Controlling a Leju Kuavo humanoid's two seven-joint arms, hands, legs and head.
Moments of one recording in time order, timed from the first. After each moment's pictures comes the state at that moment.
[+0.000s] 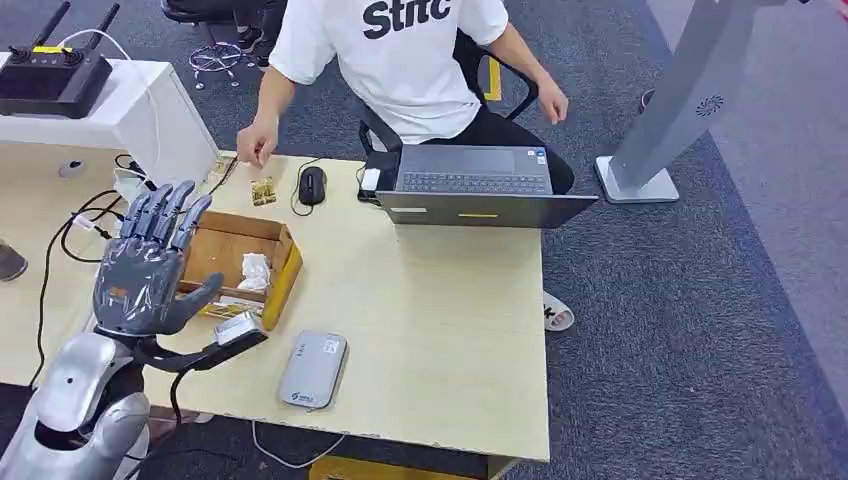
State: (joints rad) left arm -0.12 0.37 -0.23 -1.58 -1.18 0.19 -0.09; right arm -0.06 0.08 0.71 -0.14 -0.20 -0.22 0.19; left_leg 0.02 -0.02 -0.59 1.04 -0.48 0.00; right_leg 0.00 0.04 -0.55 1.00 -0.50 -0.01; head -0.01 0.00
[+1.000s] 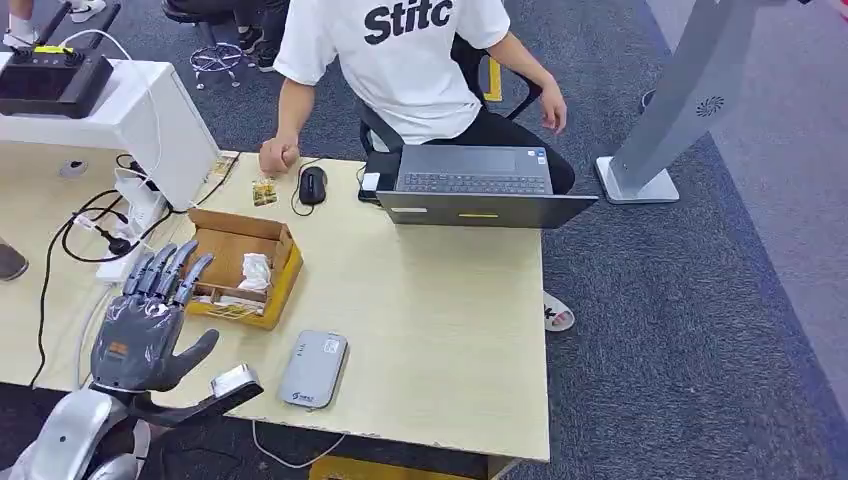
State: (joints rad) left arm 0.07 0.39 -0.20 -1.63 -1.20 0.16 -0.02; right arm -0.04 0.09 0.72 -0.13 -0.19 -0.21 0.21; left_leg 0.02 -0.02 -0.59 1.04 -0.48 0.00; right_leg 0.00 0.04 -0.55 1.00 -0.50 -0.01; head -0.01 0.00
